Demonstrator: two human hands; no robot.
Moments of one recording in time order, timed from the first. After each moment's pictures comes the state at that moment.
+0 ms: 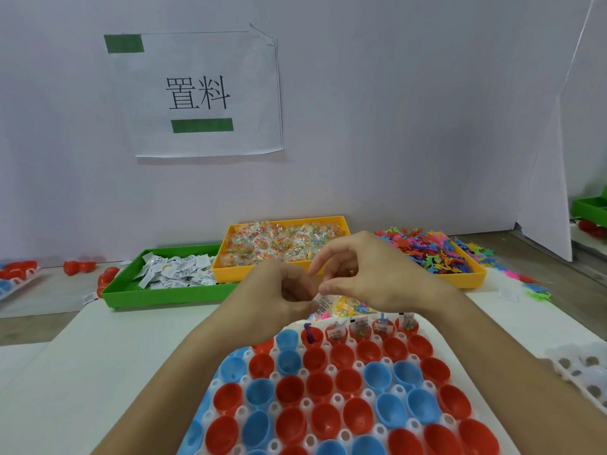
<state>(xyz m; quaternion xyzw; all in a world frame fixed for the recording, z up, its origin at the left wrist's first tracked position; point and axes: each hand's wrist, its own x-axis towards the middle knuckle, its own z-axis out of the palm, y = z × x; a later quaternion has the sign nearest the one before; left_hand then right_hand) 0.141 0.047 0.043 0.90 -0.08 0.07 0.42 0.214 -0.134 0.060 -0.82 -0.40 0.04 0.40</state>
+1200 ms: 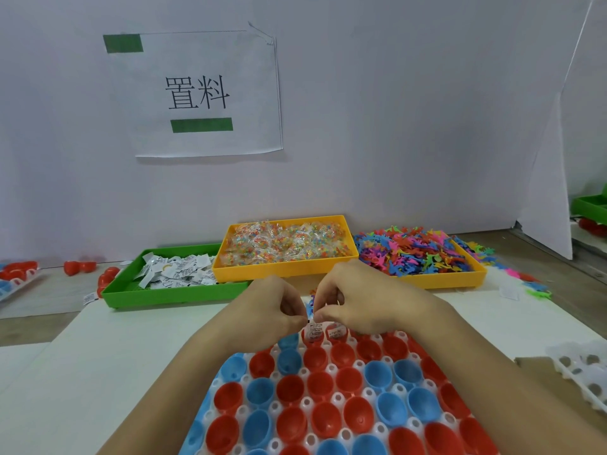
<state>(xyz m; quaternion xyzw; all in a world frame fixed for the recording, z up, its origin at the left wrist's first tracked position) 0.142 0.053 0.032 0.95 -0.03 0.01 0.31 0.213 -0.122 0.040 -0.88 -0.41 0.06 0.22</state>
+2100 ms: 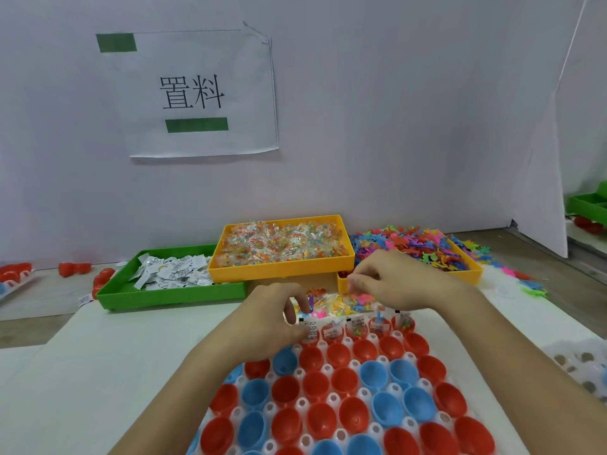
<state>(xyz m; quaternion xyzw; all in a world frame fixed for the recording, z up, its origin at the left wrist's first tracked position) 0.147 0.050 0.015 0.97 -0.04 0.04 0.25 0.252 -0.159 0.036 -0.92 -0.33 0.07 0.20</state>
